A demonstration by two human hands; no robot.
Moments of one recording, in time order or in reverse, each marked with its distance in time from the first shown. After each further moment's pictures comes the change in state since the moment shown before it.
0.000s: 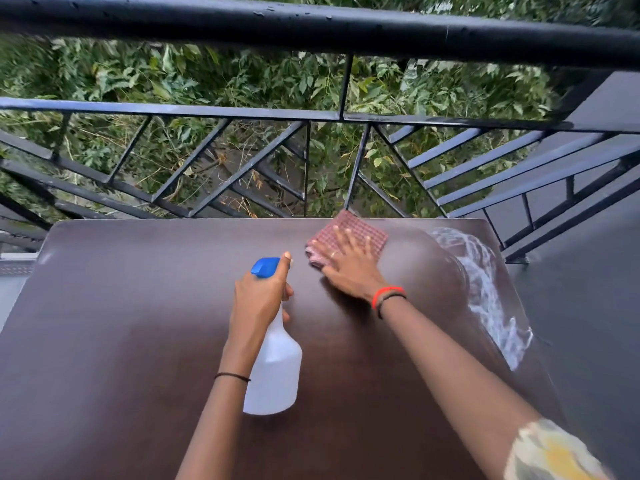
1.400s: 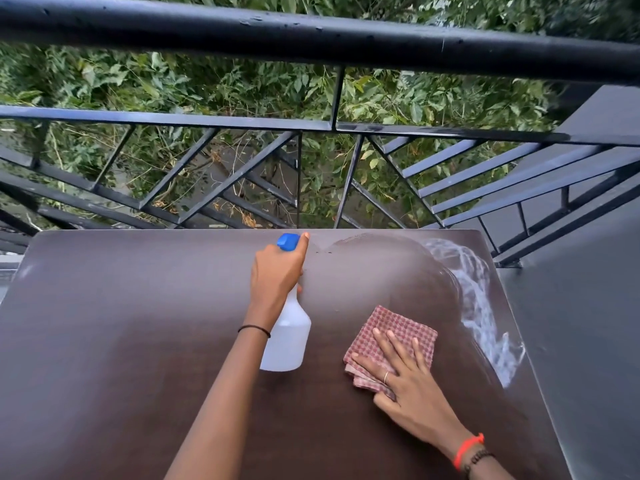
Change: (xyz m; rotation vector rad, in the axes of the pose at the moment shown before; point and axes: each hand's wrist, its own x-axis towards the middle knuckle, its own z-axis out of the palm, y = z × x) left_hand 0.055 0.038 0.045 0.076 0.021 0.045; right_hand -0.187 0.050 0.053 -0.020 0.026 -0.071
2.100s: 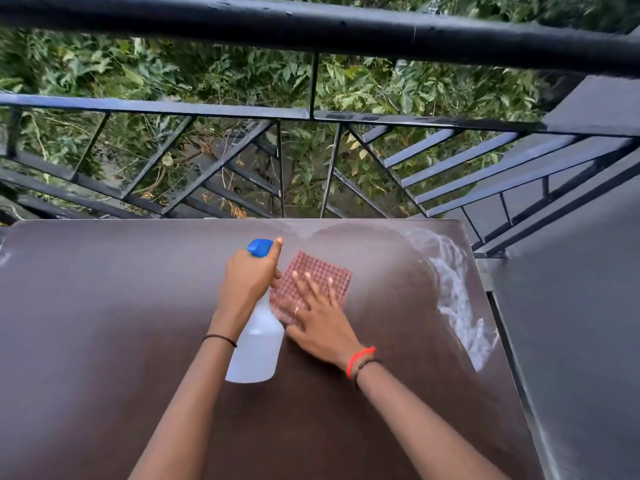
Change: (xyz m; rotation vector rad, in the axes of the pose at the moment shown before) left_hand -0.016 -0.021 -0.004 0.025 -0.025 0.006; right_hand 0.113 -0.064 -0.022 0.097 0.026 -0.117
